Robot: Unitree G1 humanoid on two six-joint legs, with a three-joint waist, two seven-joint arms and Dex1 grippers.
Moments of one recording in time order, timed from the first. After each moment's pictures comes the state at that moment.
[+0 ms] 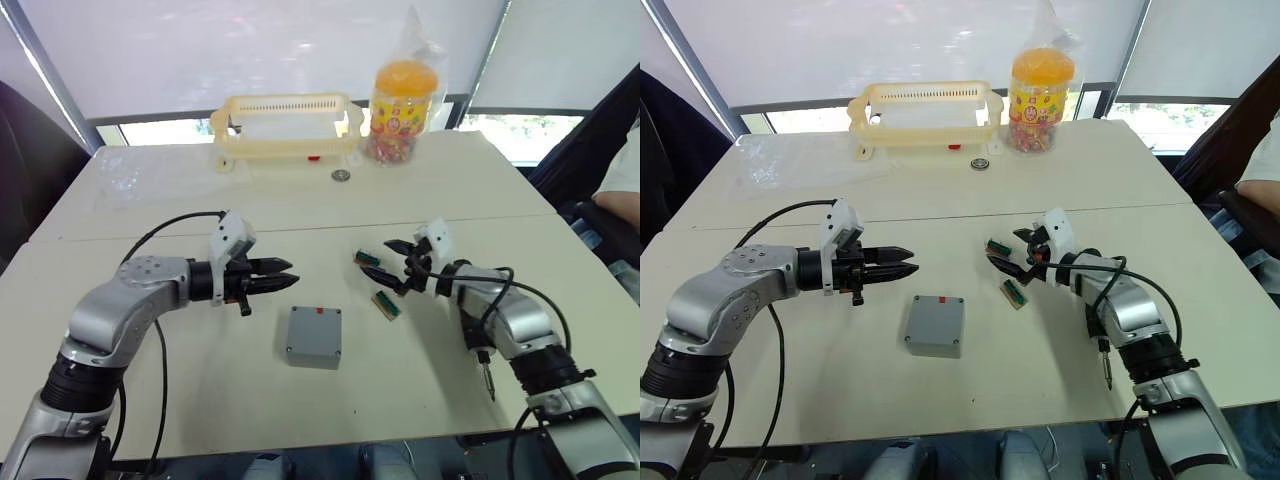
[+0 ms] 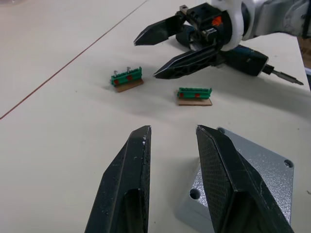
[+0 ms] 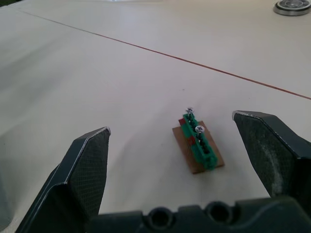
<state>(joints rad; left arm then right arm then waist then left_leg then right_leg) -0.52 0.70 -0.04 -0.27 -0.59 0.76 -0.91 -0.58 -0.57 0.18 0.25 0.41 0.31 0.67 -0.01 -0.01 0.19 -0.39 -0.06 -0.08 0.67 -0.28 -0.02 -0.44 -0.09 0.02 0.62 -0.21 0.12</state>
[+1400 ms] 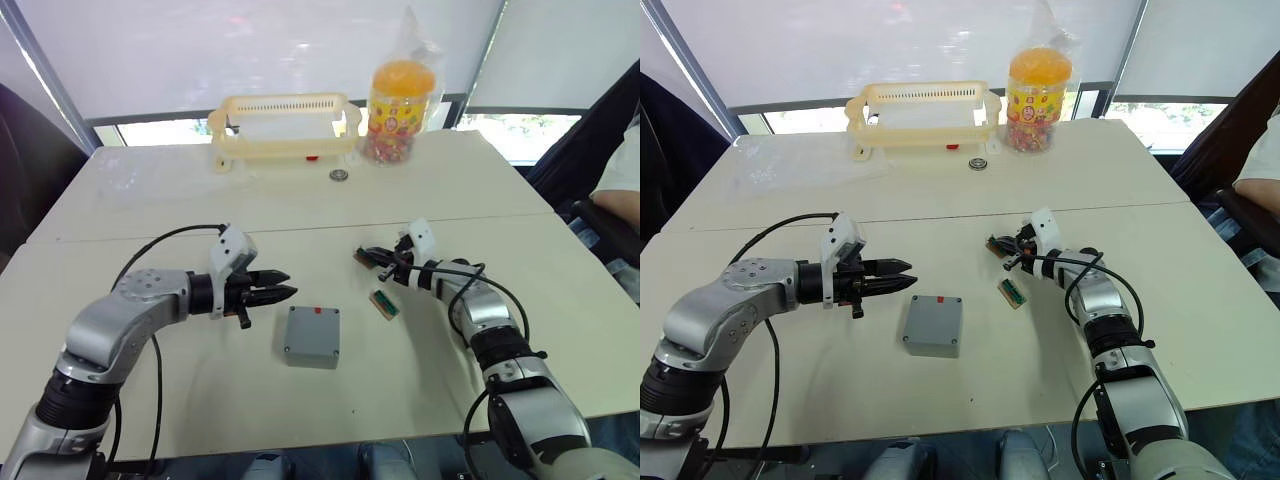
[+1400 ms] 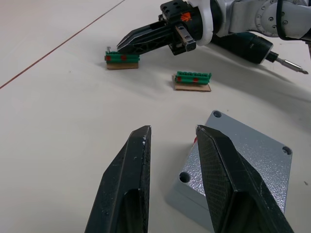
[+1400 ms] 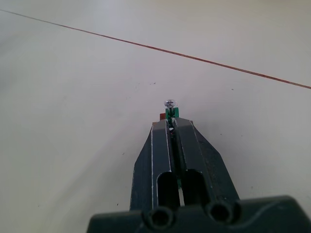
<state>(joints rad) -0.44 0.71 -0.03 -0.34 -0.59 0.80 -0.87 -0.72 -0.39 0.07 0.61 0.19 0.16 0.73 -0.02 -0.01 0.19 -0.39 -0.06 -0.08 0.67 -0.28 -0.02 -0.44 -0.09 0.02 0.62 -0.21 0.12</state>
